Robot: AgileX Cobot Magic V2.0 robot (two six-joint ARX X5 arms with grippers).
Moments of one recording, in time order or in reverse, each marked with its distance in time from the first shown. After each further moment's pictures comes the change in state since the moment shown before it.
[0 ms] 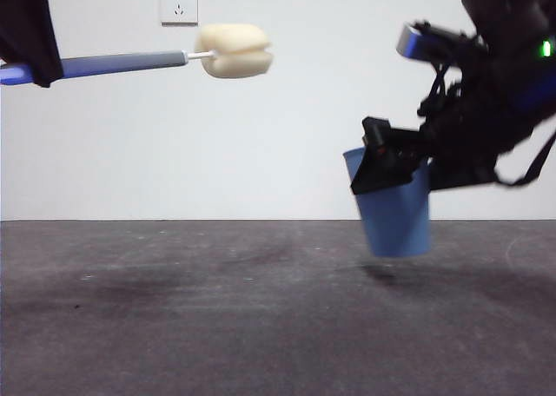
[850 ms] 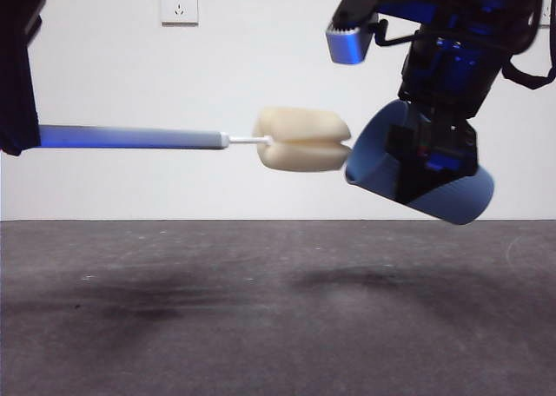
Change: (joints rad) left arm -0.074 0.138 0.000 -0.122 0.102 0.224; right arm 0.251 -0.091 0.227 -0.653 0.459 -0.698
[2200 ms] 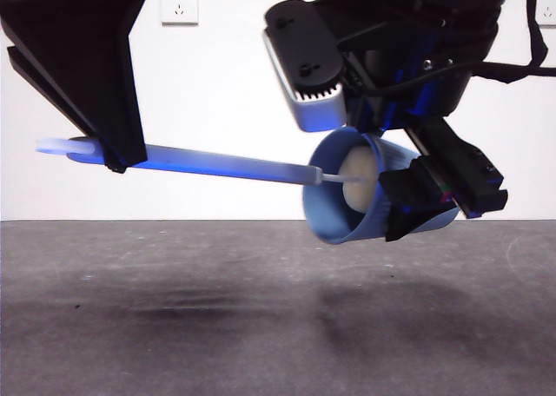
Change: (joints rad) left arm -0.160 0.095 0.000 0.157 0.063 -0.145; right arm 0.278 0.076 0.000 -0.086 0.167 -0.284
